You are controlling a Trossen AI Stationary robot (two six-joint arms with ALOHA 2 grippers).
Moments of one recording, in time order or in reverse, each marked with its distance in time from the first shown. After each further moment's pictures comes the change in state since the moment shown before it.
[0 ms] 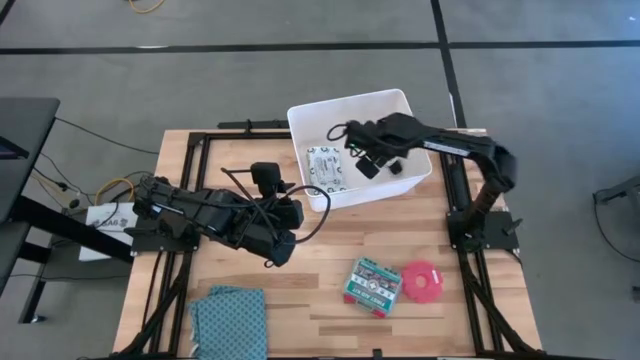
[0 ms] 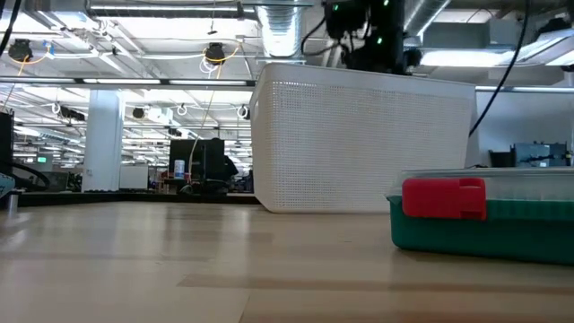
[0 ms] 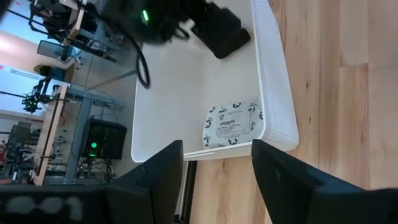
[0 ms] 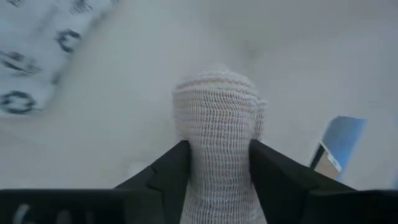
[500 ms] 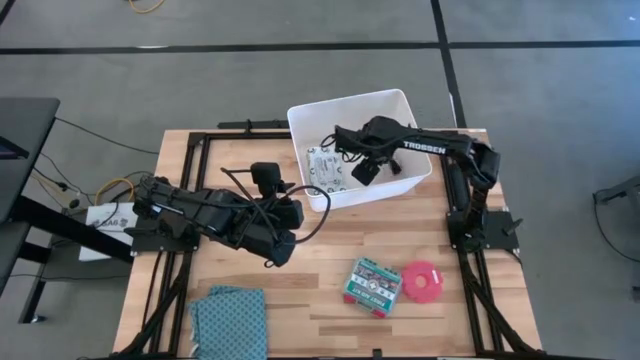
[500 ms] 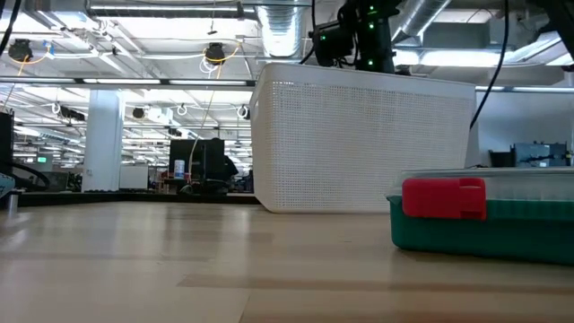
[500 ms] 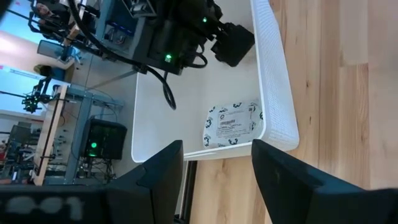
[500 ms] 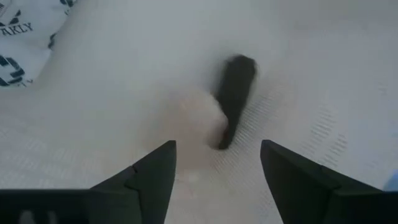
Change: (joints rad) left arm 0.000 0.000 0.000 0.000 0.000 0.000; right arm -0.023 0.126 0.010 -0.015 -0.101 -0.058
